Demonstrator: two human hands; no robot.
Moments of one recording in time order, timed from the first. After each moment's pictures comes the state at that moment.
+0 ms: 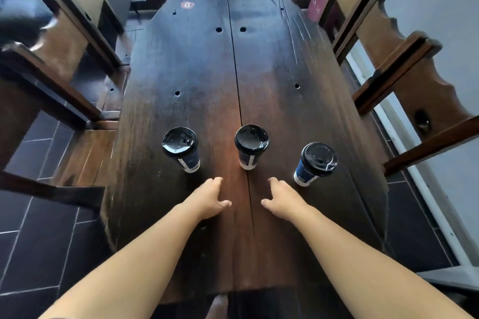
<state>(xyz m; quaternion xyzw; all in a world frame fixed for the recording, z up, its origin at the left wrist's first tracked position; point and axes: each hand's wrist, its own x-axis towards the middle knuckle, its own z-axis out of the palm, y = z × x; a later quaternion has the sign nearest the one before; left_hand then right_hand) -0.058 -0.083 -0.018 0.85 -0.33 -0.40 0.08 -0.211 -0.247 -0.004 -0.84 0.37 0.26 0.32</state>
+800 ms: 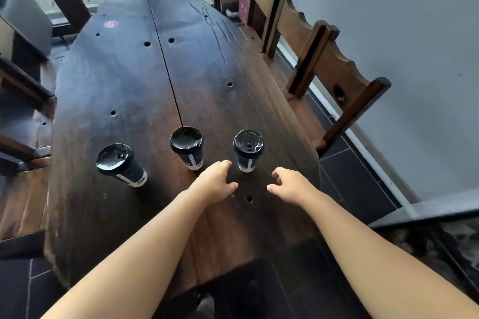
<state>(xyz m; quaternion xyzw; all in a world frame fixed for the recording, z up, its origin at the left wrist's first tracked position) -0.167 -0.183 0.053 0.81 -0.48 -0.33 0.12 -0.360 -0.302 0.070 -0.80 0.47 0.16 0.33</state>
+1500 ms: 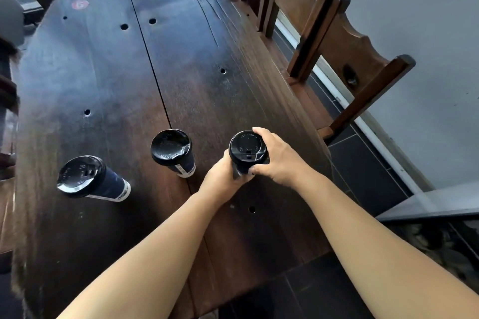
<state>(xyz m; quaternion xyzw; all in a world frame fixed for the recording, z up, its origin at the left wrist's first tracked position) -0.157 -0.246 -0.028 0.77 -0.41 -0.39 0.30 -0.297 -0.360 0.044 -0.82 0.39 0.00 0.41</state>
